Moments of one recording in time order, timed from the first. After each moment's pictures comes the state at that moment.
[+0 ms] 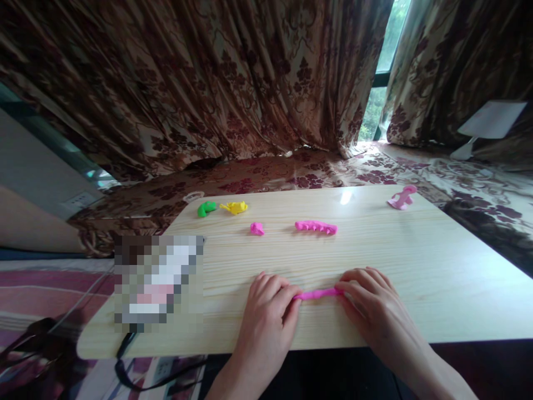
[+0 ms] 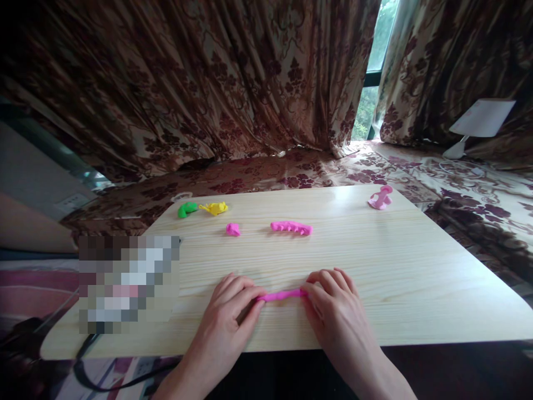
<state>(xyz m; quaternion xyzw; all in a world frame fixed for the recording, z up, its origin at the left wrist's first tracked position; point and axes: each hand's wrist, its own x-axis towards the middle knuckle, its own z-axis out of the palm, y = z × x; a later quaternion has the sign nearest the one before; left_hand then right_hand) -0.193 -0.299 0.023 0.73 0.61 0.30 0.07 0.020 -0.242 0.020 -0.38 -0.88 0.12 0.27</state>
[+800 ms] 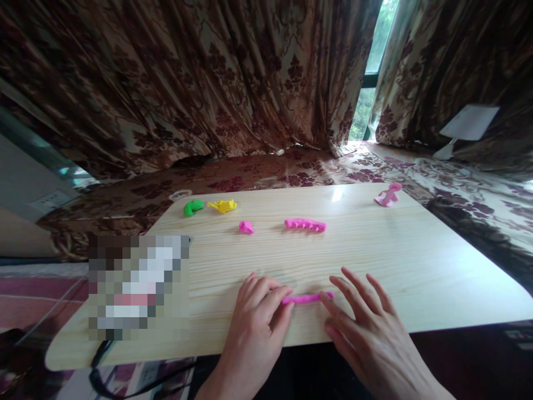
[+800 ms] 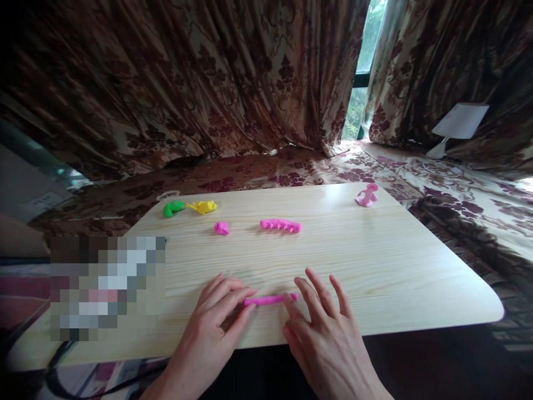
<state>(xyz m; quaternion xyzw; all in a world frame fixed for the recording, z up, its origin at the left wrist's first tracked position) -0.188 -0.303 0.016 0.73 0.59 0.33 0.06 0.022 -0.270 0.014 -0.37 -0.90 -0.05 0.21</state>
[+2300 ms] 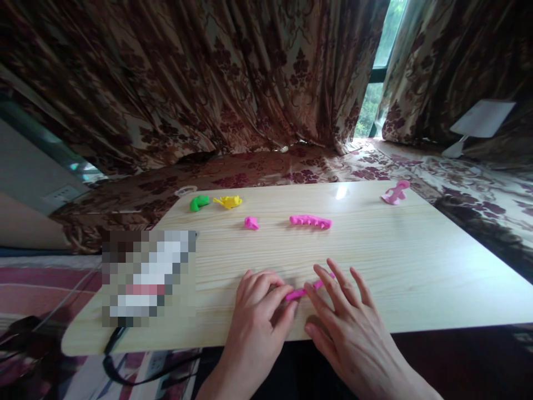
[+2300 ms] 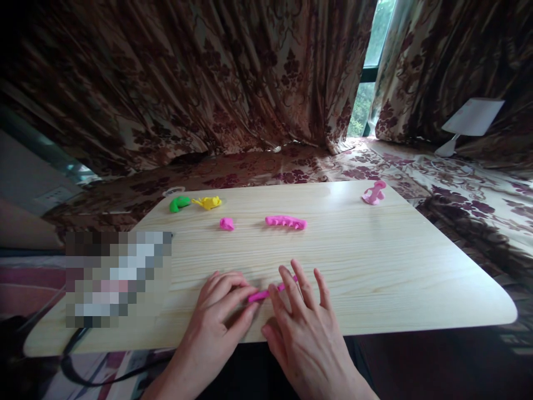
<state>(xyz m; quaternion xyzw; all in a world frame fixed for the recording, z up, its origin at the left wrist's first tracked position) -0.196 -0.310 0.014 0.72 0.61 0.32 0.06 -0.003 -0.280 0.014 -0.36 -0.92 -0.04 0.16</state>
